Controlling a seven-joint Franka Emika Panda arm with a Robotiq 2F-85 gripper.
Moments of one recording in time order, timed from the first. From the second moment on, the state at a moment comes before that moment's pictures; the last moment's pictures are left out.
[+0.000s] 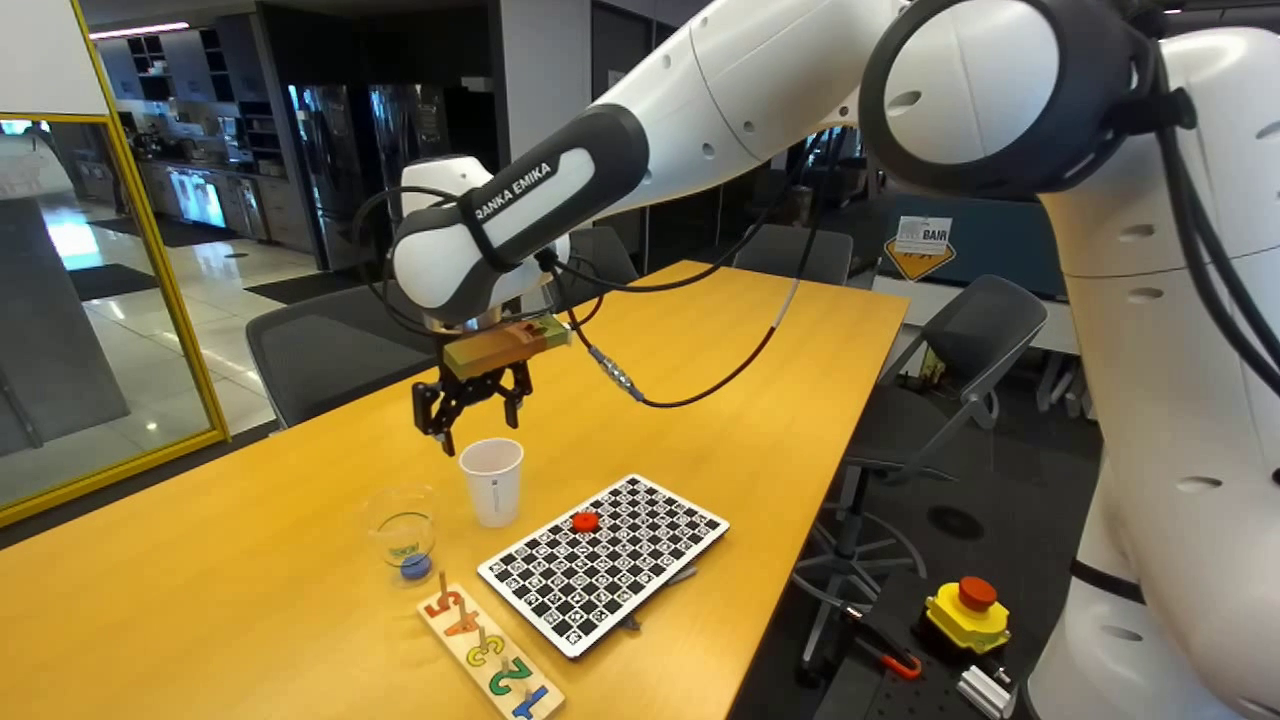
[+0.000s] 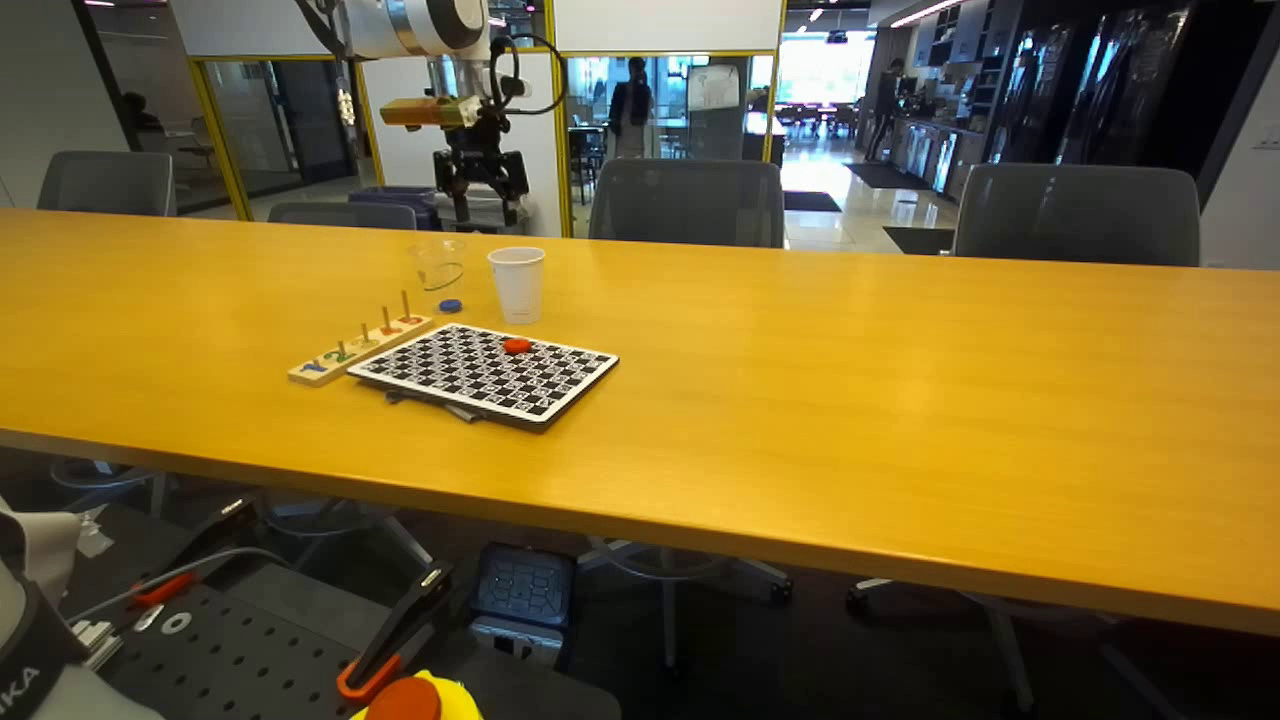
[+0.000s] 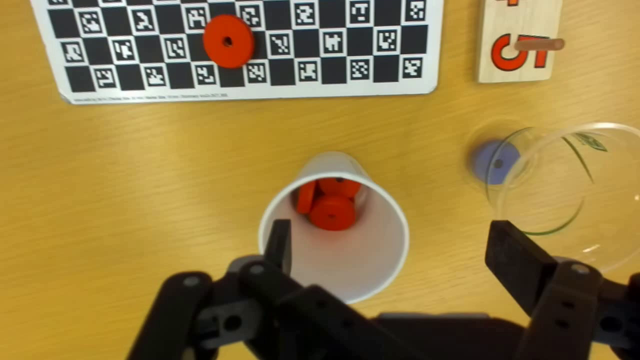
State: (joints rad) arm 0.23 0.45 0.00 -1.68 -0.08 2.14 0.32
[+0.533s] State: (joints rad) arm 0.13 0.36 -0.02 -1.90 -0.08 2.19 0.32
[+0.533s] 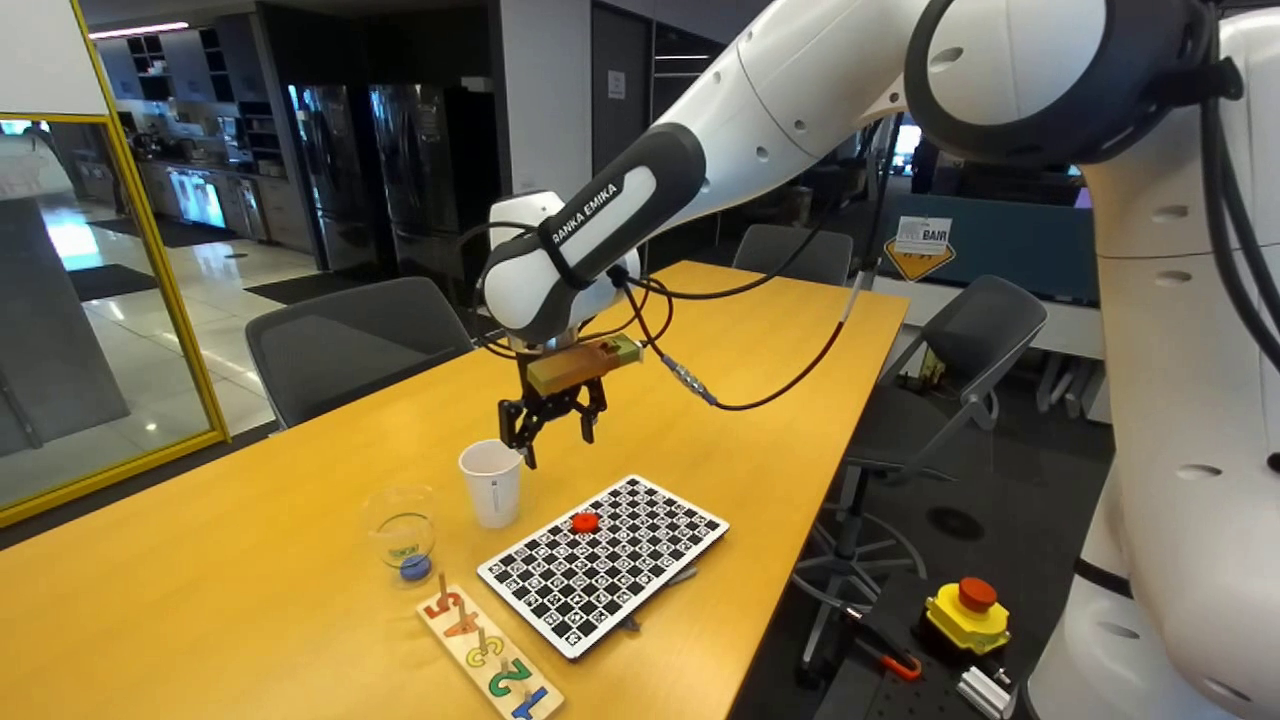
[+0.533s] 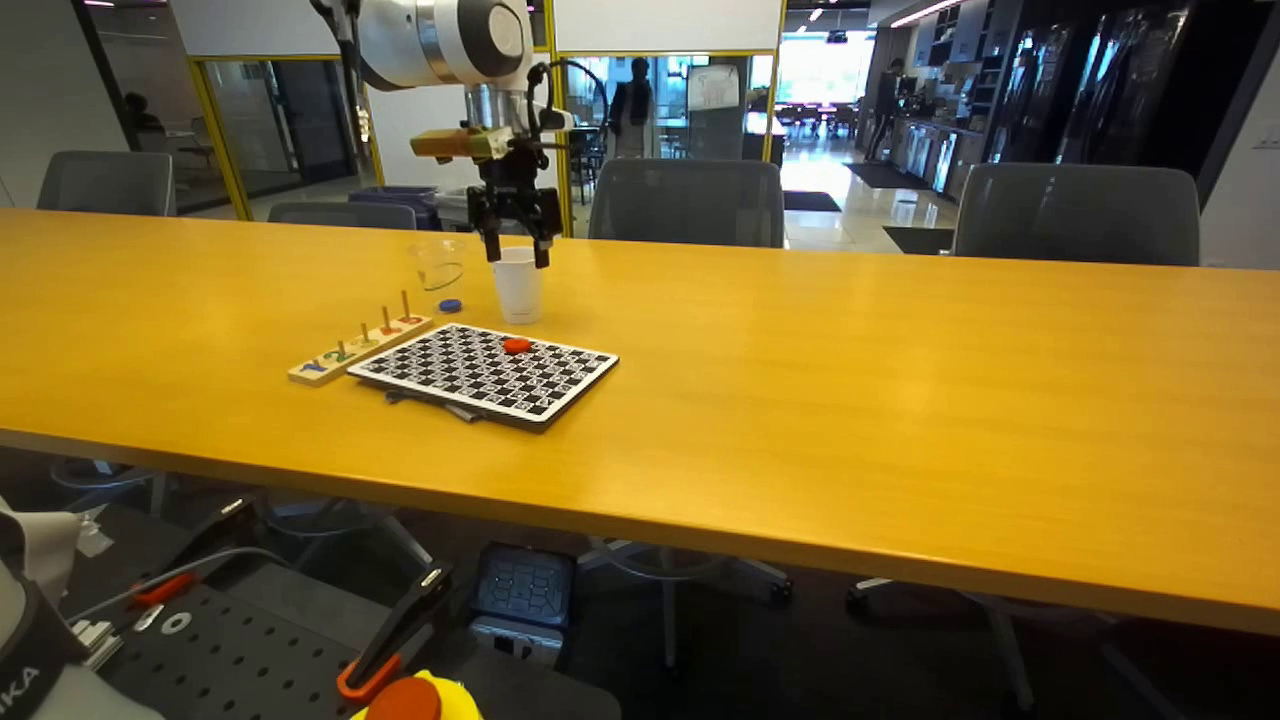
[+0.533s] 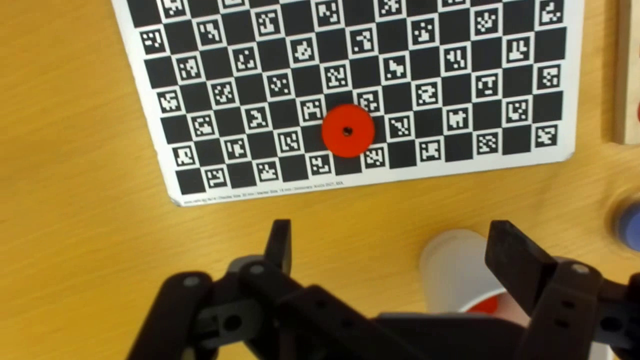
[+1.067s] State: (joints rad) arm 0.08 0.42 -0.02 -1.93 -0.05 2.19 0.28
